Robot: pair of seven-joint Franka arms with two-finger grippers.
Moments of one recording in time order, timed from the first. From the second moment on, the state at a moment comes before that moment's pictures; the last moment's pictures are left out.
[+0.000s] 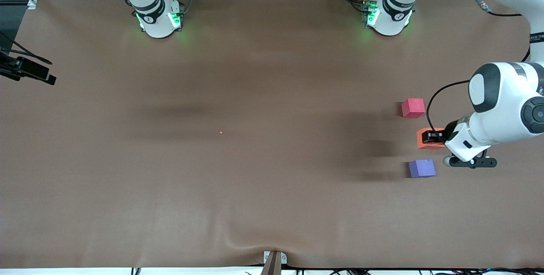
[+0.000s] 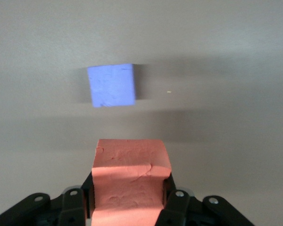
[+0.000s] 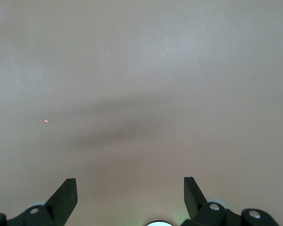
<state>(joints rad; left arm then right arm) 0.05 0.37 -0.05 -1.77 -0.01 2.04 0.06 -0.08 0.05 0.00 -1.47 0.05 1.43 0.08</state>
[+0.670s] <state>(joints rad) 0.09 0.41 -0.06 -1.97 -0.03 2.33 0.11 -0.02 0.05 0.00 -1.47 -0.02 1.46 0.10</state>
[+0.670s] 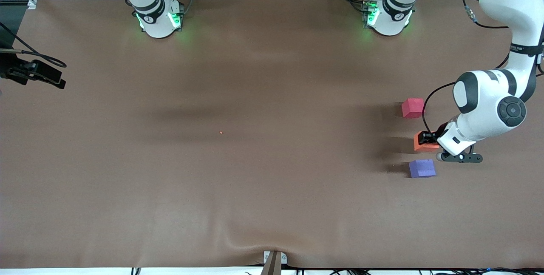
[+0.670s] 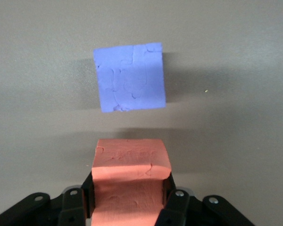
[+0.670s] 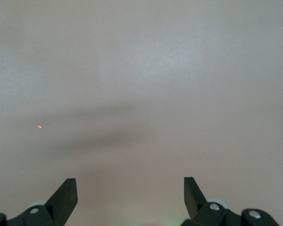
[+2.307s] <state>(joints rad) 0.11 0.46 -0.06 -2.02 -0.08 2.40 0.07 -0.02 0.05 -0.01 -1.45 -0.02 1.46 0.10</state>
